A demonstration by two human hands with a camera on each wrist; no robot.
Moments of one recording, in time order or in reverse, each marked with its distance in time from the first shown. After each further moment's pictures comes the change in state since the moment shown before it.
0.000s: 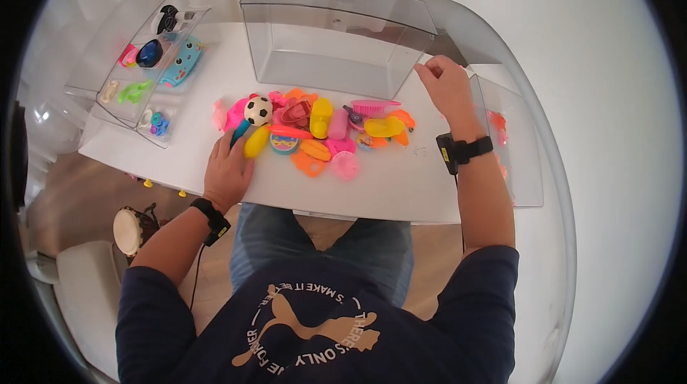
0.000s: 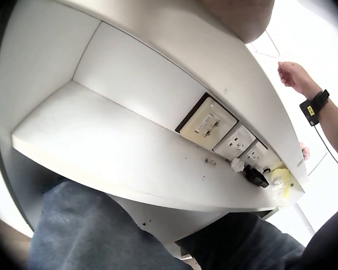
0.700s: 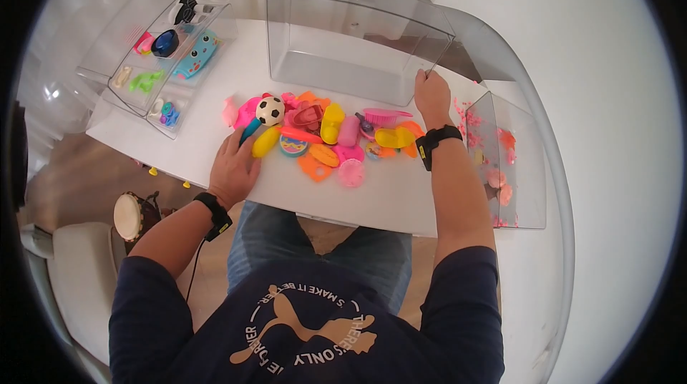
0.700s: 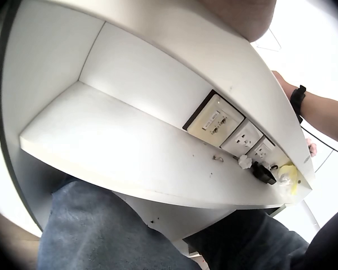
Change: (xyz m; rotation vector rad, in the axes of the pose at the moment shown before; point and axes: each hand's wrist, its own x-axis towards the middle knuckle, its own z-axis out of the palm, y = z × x) left_hand 0.001 0.003 -0.004 -0.012 -0.023 -0.030; right_hand 0.050 0.073 0.100 -0.257 0.084 0.019
